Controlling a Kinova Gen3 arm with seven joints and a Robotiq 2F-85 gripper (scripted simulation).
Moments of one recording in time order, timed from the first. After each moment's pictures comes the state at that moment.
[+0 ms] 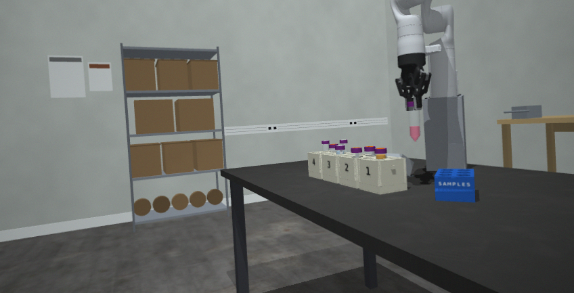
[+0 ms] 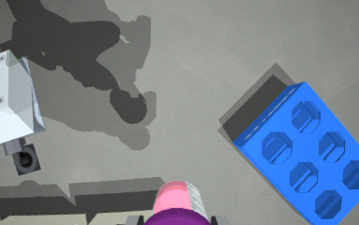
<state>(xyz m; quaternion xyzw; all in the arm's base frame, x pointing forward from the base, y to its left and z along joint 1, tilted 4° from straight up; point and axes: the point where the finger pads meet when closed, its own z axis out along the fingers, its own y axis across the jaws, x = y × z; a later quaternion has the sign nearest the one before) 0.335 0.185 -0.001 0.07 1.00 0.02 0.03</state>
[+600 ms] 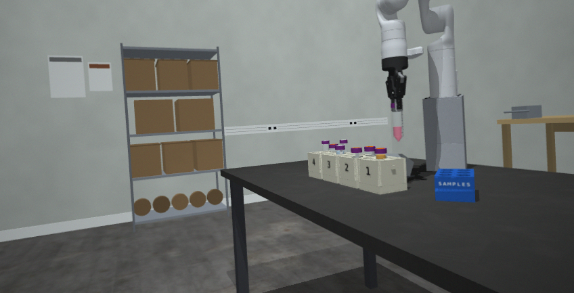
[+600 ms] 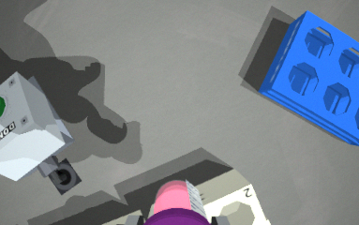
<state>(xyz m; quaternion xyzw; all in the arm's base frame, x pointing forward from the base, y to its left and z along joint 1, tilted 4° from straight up) 0.351 0.135 -0.002 0.23 0.97 0.03 0.03</state>
